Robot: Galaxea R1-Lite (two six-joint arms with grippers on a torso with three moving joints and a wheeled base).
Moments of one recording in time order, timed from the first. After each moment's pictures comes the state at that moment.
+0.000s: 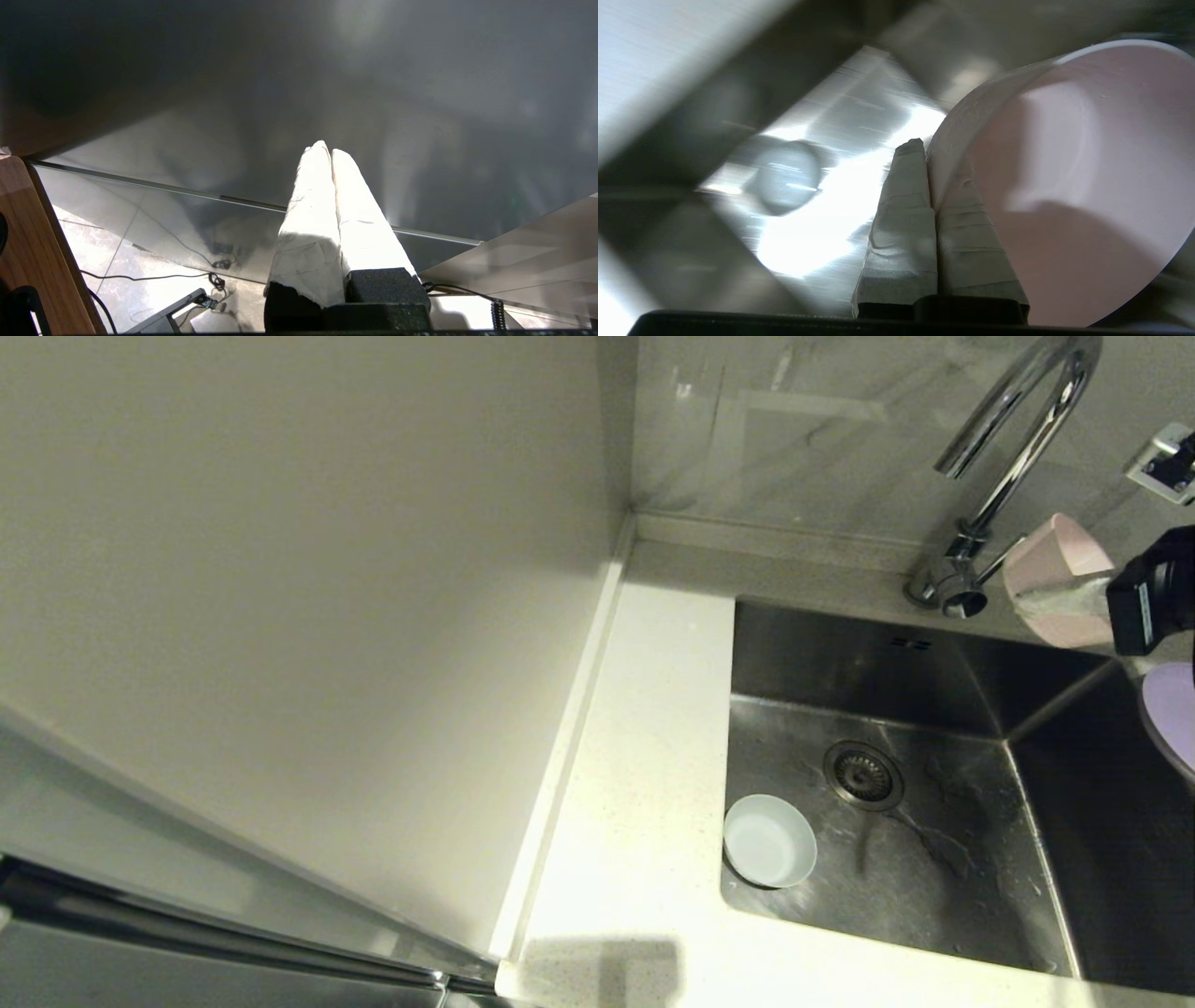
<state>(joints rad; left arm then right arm) 0.00 0.00 0.00 -0.01 0.00 -0.01 -0.20 1.58 -1.49 0.35 0.47 -0.56</state>
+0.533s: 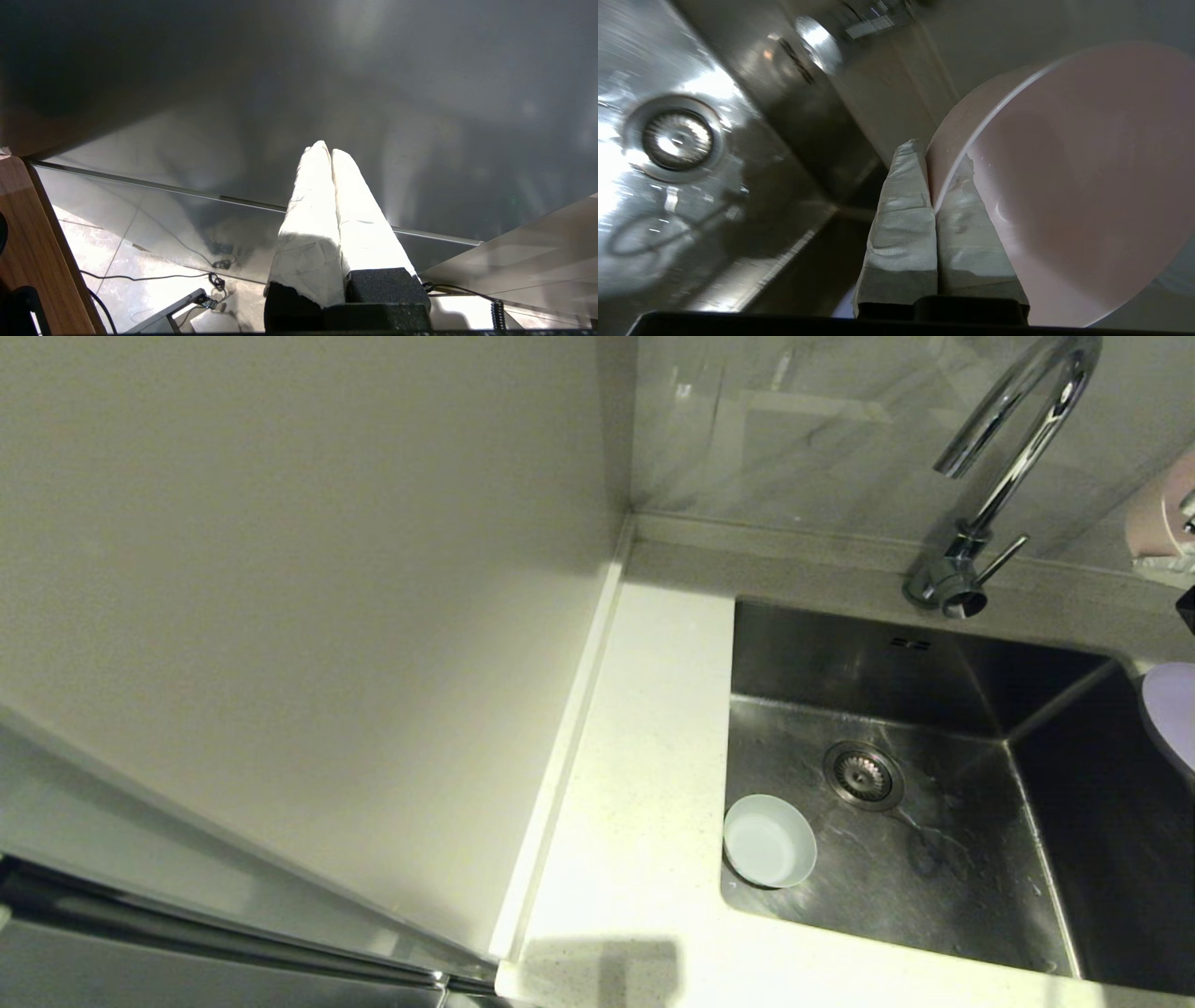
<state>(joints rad) 0.00 0.00 0.00 -0.01 0.00 -0.01 -0.40 1.56 -1.31 -0.07 0.36 -0.95</state>
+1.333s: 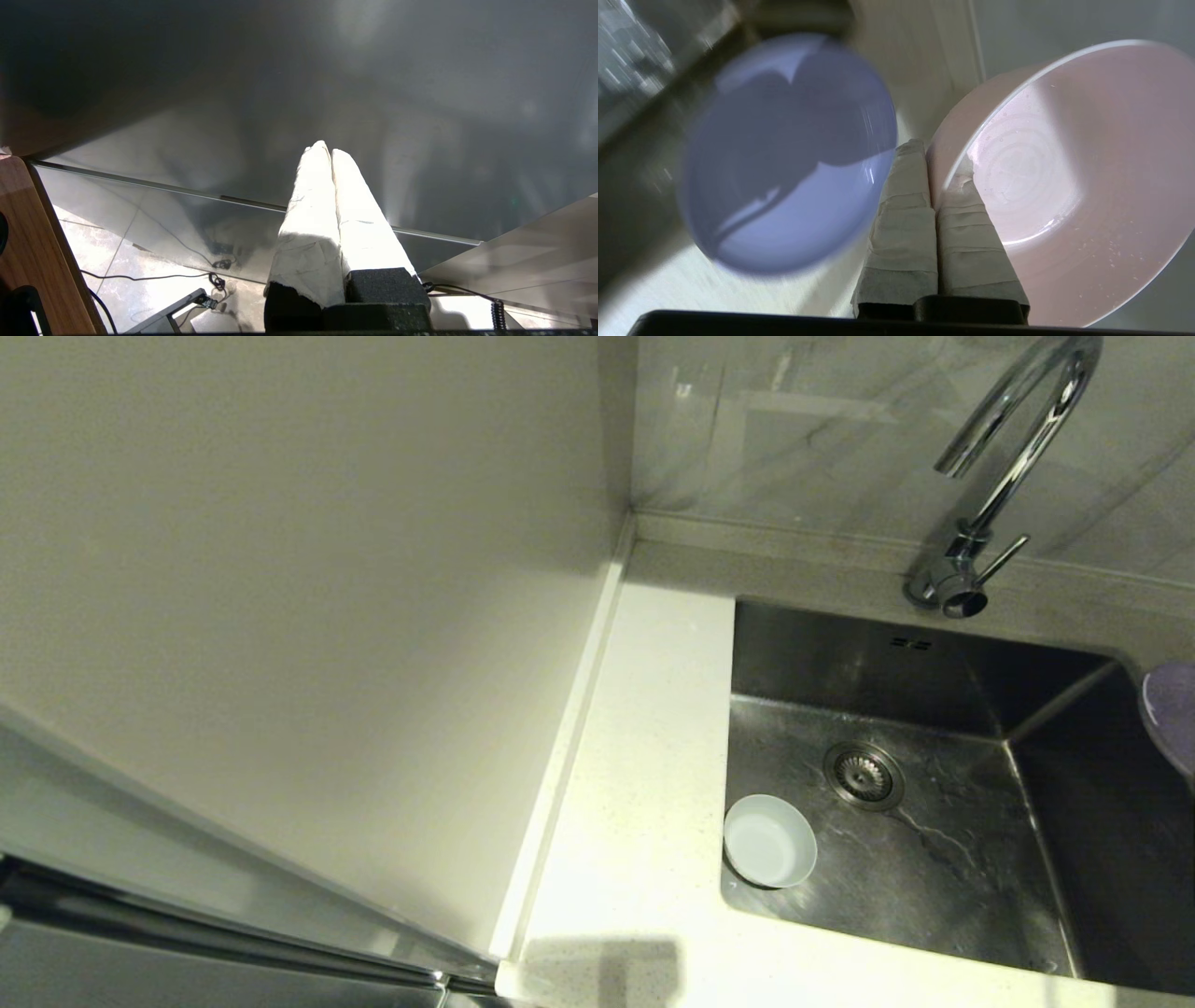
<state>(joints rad) 0.00 0.00 0.00 -0.01 0.00 -0.01 -0.71 1.61 -1.24 -0.08 0.25 -1.21</state>
